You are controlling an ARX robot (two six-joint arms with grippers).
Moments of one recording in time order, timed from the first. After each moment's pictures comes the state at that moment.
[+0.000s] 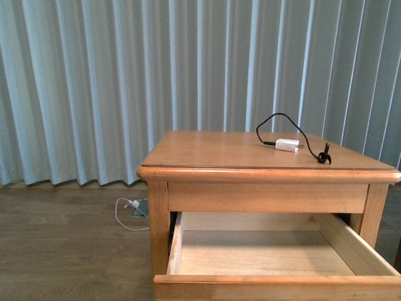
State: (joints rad) left arm 0.00 0.00 0.02 0.00 0.00 0.00; right arm 0.14 0.65 0.38 -0.18 0.02 0.07
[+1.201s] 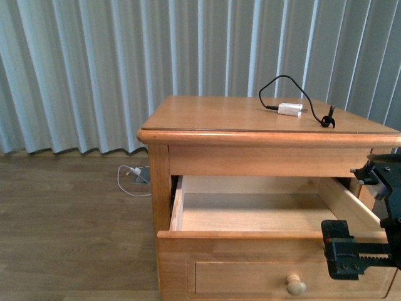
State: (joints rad) left arm 0.00 0.00 0.02 0.00 0.00 0.00; right arm 0.15 1.77 0.81 0.26 0.07 0.12
